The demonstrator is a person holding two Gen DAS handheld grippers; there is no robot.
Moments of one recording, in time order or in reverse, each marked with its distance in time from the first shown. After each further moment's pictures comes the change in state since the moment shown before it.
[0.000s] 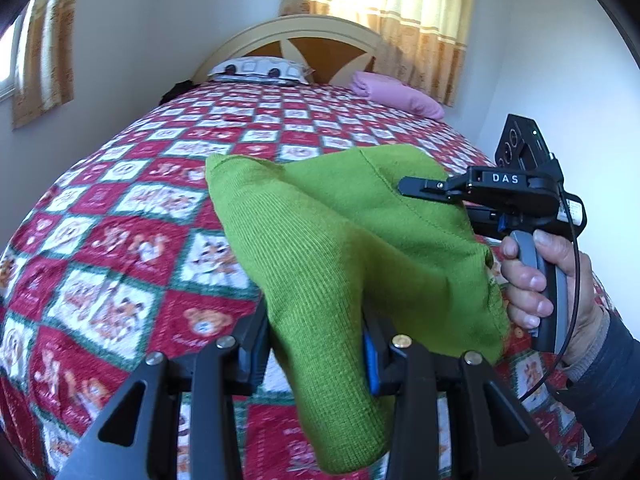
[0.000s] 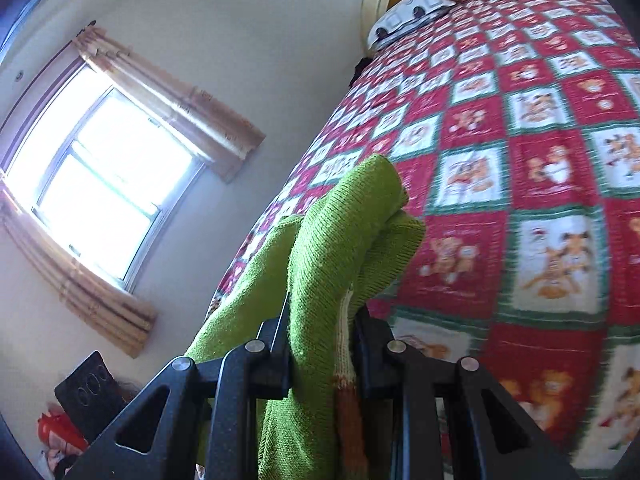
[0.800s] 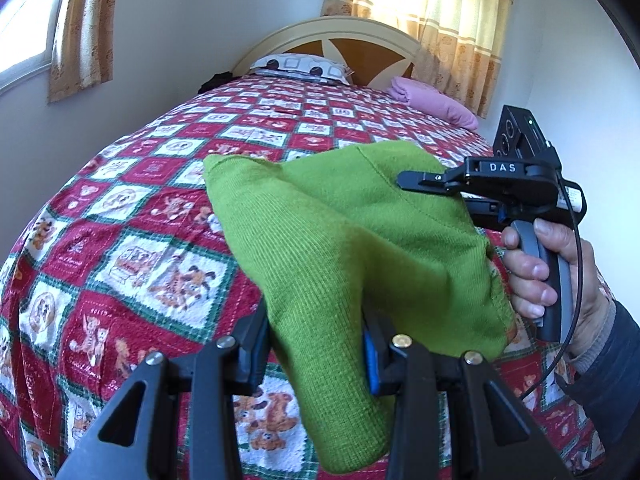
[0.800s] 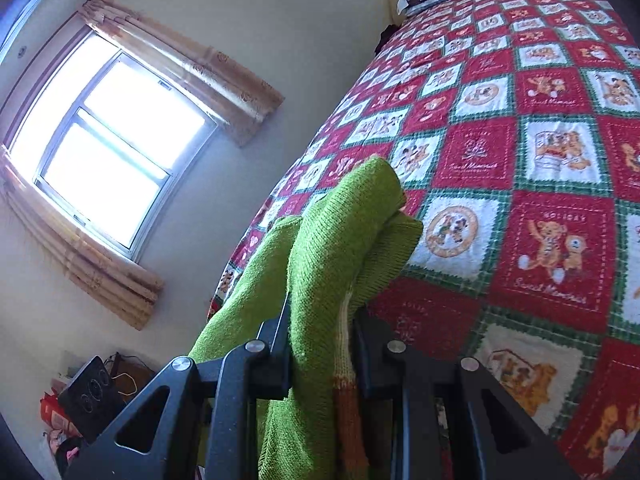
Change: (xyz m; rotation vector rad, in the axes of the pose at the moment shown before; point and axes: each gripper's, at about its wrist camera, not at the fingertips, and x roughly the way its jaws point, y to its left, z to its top) left arm -0.018 0.054 -0.022 -0.076 -0.003 0.081; right arm 0.079 0.030 0.001 -0.039 0.120 0.040
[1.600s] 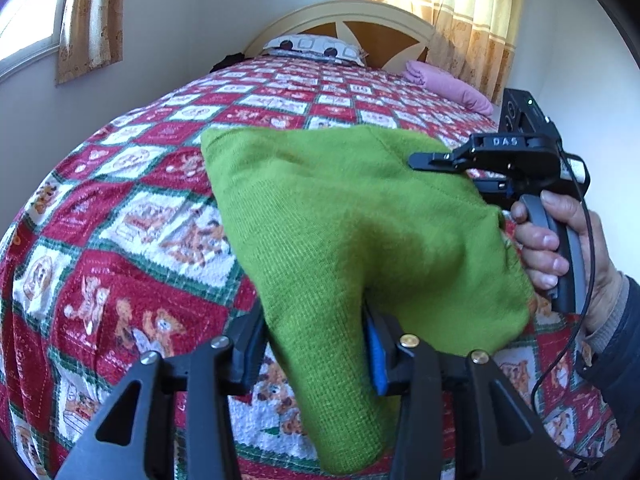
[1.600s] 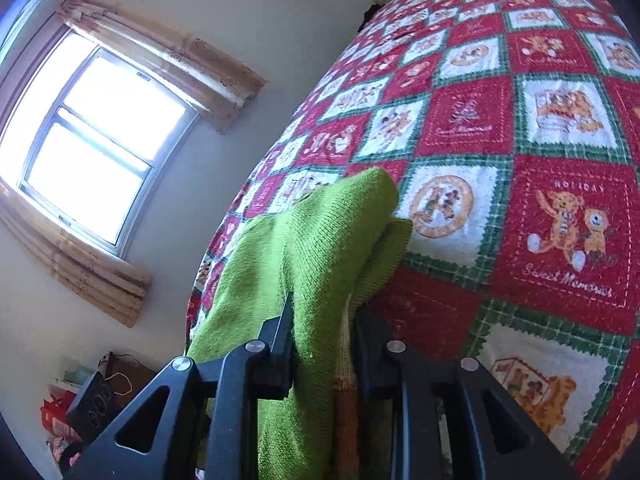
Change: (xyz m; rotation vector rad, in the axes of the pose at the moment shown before) left arm 0.020 0.019 -0.030 -0.013 0.062 0.040; right arm 0.033 -0.028 -0.004 0.059 0.051 -0.038
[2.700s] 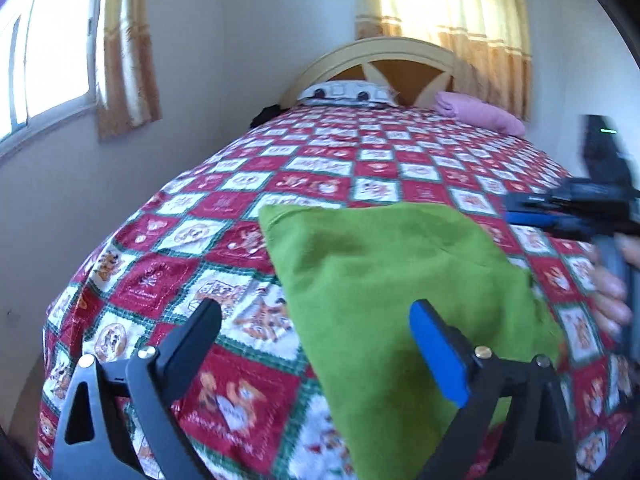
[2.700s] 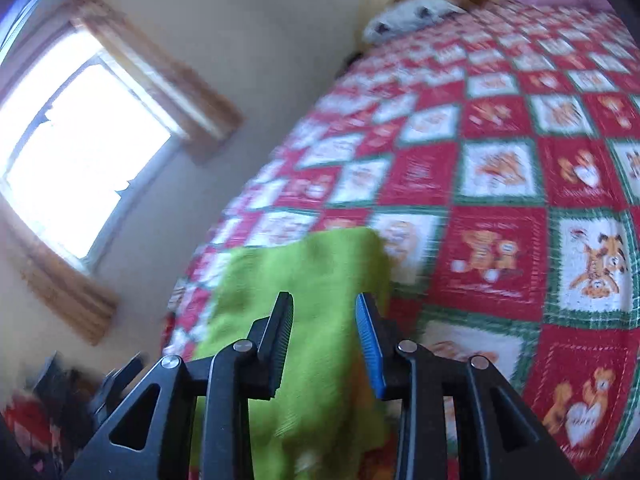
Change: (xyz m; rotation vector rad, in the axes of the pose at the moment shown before) left arm -0.021 0.010 0.035 0.047 -0.173 0.211; right arm -0.072 0.044 -0.027 -0.128 -0.158 -0.101
